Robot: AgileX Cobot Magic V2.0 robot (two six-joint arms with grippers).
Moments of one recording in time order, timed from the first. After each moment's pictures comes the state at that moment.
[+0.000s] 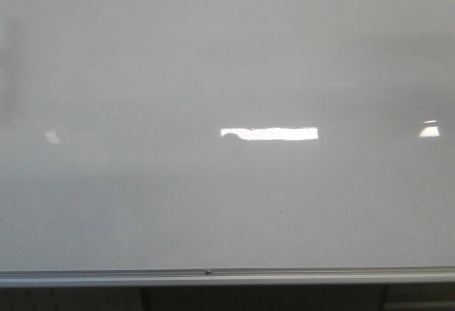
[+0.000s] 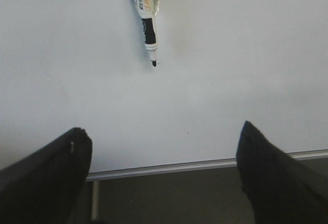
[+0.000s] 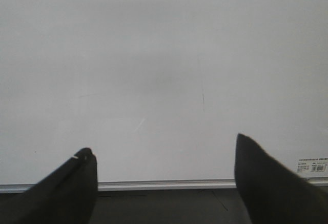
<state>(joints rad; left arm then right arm) -0.06 0.85 -0.70 0.08 0.61 0.01 0.00 0.59 -0.59 0.03 0.56 0.06</state>
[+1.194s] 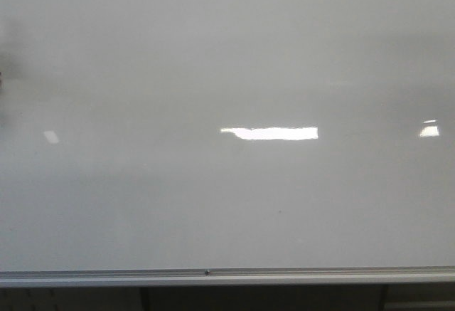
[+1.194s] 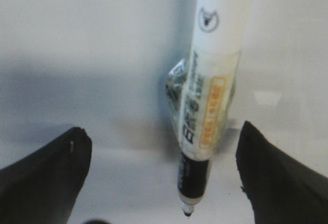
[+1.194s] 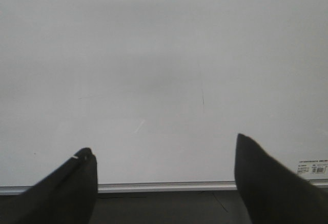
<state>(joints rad) 0.03 1.59 -1.00 0.00 0.27 0.00 0.00 0.59 -0.59 0.03 0.56 0.06</state>
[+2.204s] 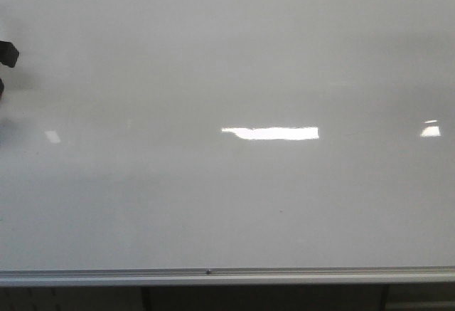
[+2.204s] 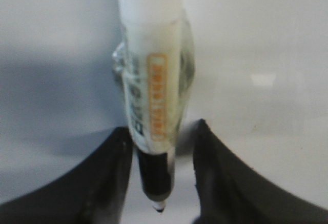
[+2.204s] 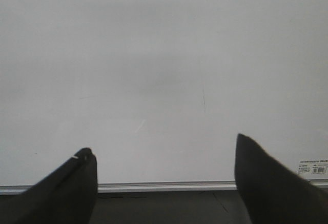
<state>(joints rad) -0.03 1.64 -1.01 0.00 0.29 0.01 0.00 0.59 -0.59 0.03 0.56 0.06</state>
